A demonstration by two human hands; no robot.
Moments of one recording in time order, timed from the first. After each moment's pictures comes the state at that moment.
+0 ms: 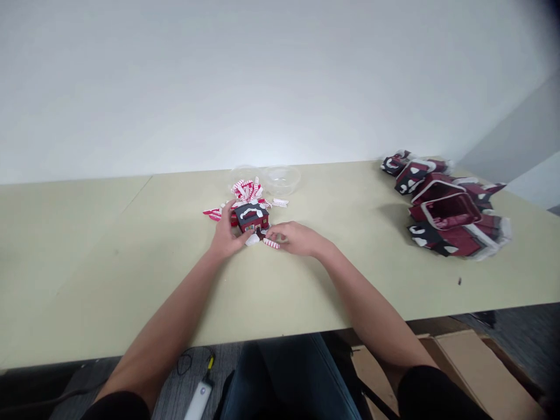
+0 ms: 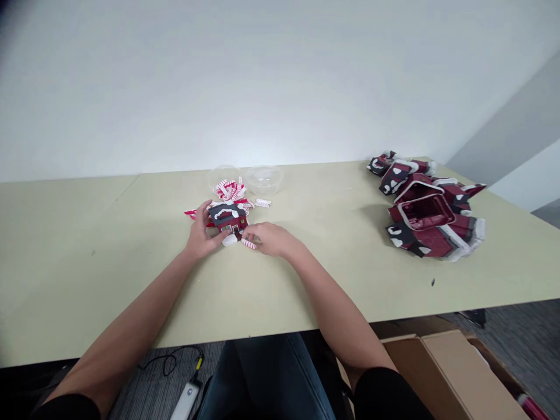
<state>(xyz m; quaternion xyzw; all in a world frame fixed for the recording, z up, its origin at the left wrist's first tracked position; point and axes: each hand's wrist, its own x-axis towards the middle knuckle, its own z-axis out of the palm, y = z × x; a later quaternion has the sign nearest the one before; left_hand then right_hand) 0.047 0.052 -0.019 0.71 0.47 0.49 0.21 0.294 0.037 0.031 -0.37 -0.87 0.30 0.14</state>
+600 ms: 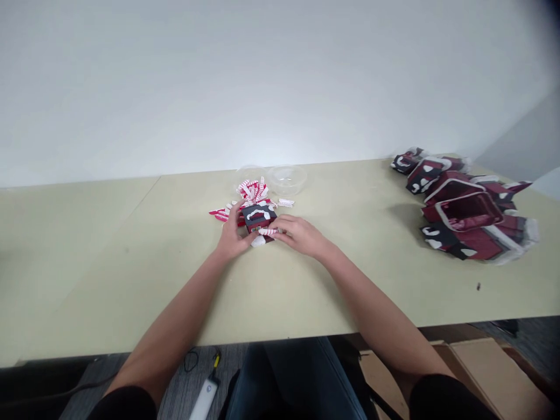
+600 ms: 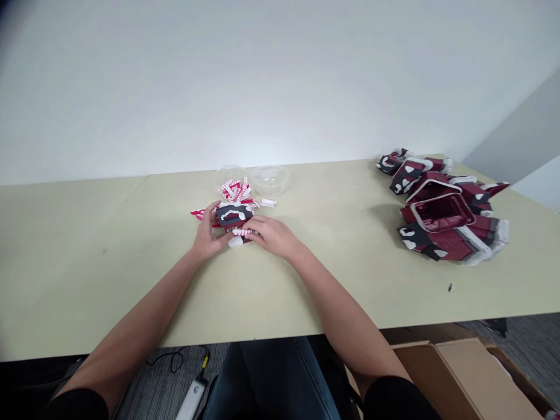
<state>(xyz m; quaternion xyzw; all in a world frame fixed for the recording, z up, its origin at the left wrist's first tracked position) 0.053 0.046 -0.012 0.71 0.44 0.50 0.24 0.288 0.040 0.025 -0.31 -0.89 0.17 0.27</state>
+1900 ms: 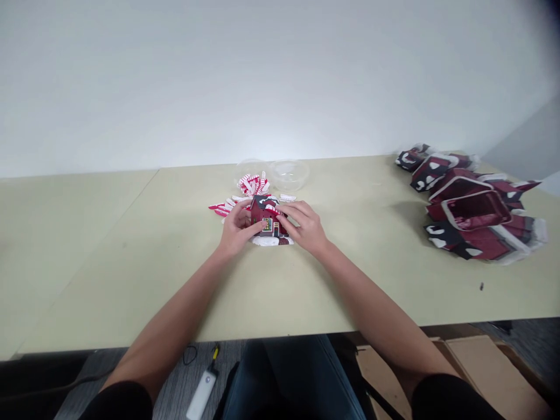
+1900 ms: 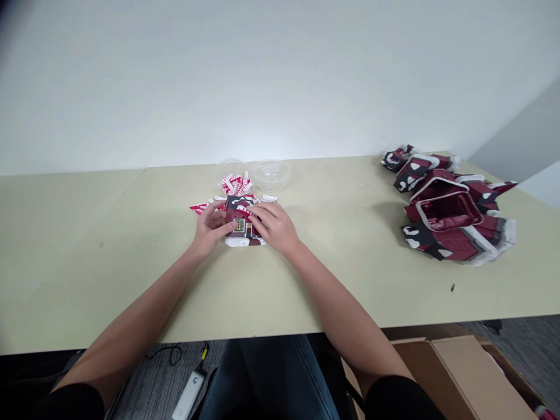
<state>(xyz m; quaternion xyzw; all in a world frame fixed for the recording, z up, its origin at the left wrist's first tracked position) 0.081 0.030 0.012 0.52 0.42 0.56 0.48 0.282 0.049 0.005 -0.30 -0.81 0.01 0.51</state>
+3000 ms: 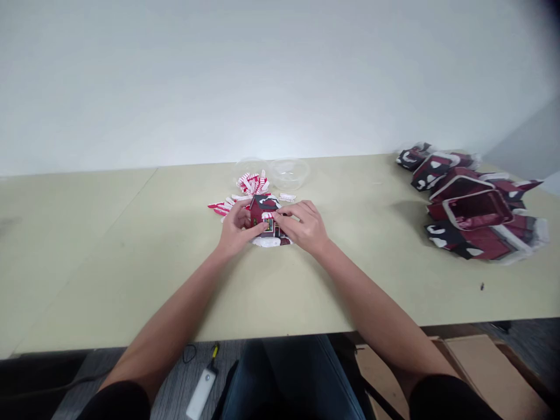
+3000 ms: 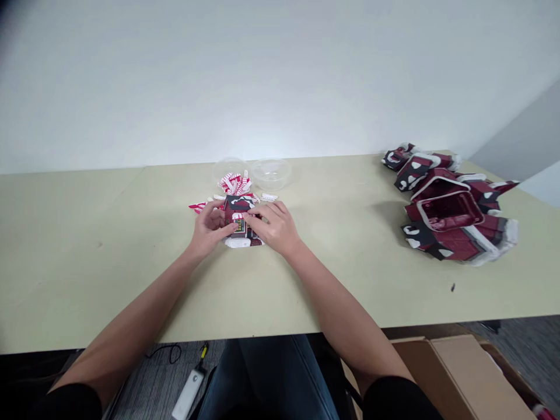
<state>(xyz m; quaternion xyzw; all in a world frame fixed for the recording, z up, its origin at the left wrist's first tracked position) 0.081 0.026 0.013 0.56 0.42 0.56 0.45 0.287 0.047 0.008 -0.29 -0.85 -0.09 0.43</state>
